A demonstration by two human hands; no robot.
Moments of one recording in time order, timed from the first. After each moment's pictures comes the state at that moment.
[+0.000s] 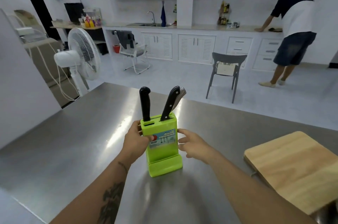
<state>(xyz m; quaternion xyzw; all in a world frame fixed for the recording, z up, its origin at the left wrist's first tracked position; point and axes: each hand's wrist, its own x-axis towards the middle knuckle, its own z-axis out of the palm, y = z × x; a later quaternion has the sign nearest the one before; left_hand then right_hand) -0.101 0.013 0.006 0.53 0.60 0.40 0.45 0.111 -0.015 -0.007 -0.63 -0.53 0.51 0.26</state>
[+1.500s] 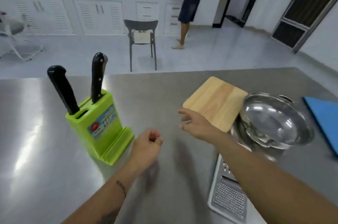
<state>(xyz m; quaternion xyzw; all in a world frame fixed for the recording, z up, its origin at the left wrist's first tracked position) 0.001 -0.062 -0.065 0.69 0.45 0.20 0.52 0.189 -0.136 -0.031 -0.81 -0.37 0.32 0.32</state>
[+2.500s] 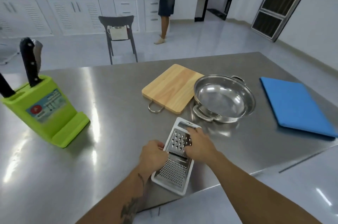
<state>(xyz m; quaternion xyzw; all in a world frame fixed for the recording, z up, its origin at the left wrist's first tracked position) 0.096 -0.250 -0.088 0.76 0.47 0.01 0.45 0.240 -0.356 -0.087 -0.90 -0.34 0.23 0.13</state>
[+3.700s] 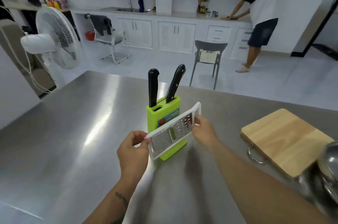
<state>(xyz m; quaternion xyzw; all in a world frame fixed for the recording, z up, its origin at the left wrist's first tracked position) -0.146 -0.054 -0.025 0.50 0.60 0.51 0.36 0.078 -0.028 -0.033 -0.77 -0.45 0.27 0.37</state>
